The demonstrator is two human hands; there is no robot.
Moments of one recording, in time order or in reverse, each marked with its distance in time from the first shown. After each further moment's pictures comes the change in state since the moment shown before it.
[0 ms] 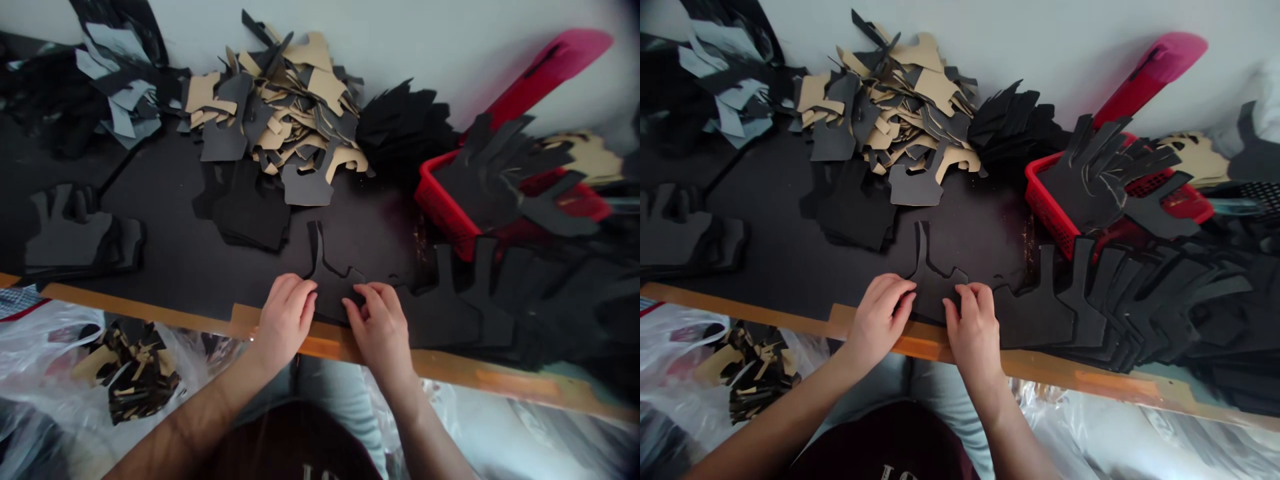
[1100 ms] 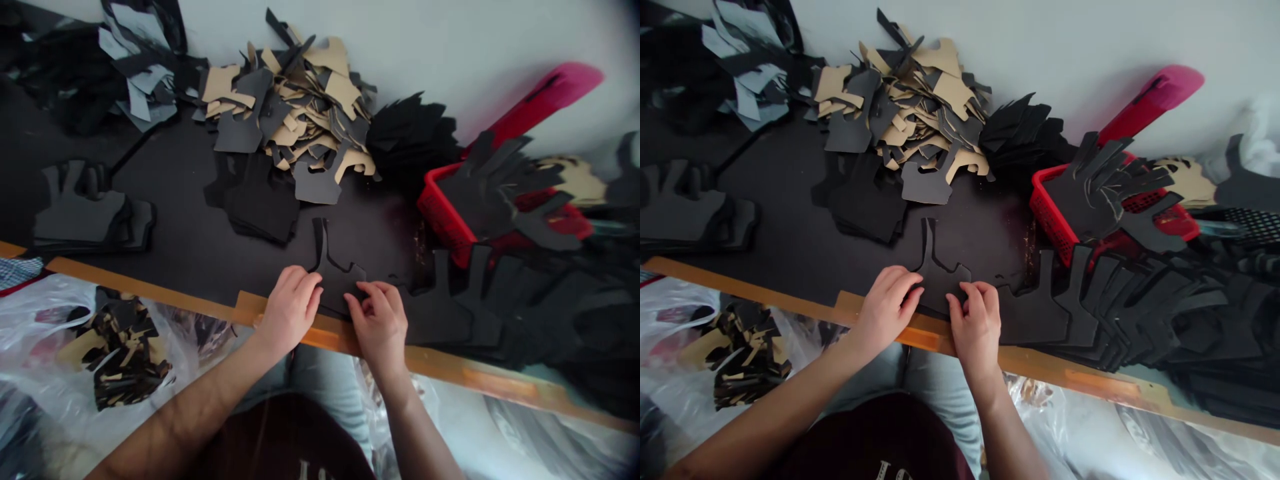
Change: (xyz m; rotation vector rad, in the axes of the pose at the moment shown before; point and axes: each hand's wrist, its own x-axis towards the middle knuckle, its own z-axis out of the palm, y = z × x) left_hand -0.002 -0.001 0.002 0.022 -0.013 0.003; right_hand -0.003 0.000 0.002 0.052 0.089 -0.009
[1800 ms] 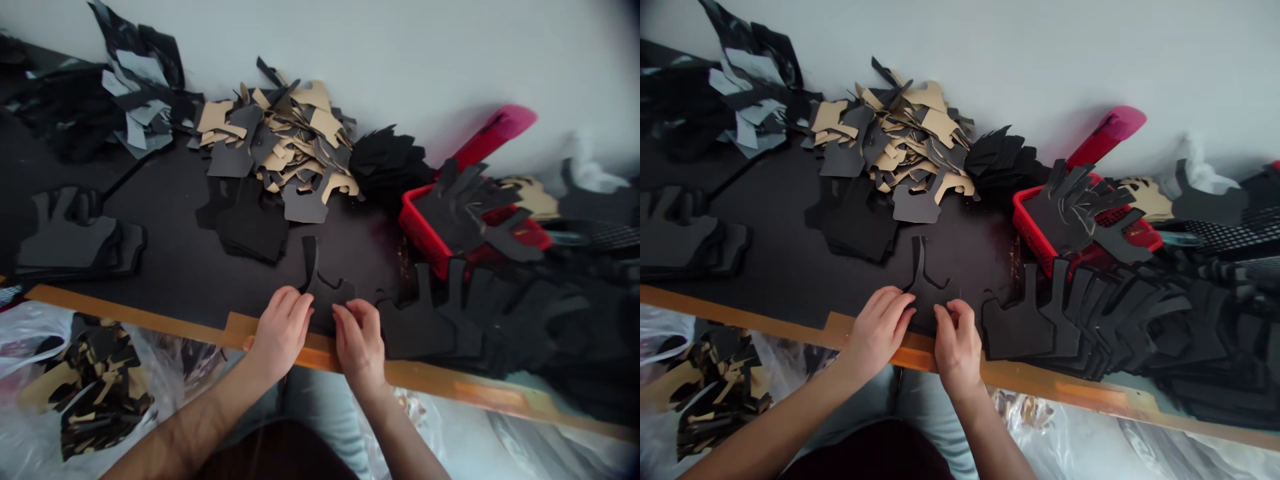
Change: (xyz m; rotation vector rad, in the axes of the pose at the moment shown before) left_hand -0.004 0.002 0.000 0.124 0.018 0.084; right_hand -0.018 0.005 0.011 -0.090 0.023 -0.227
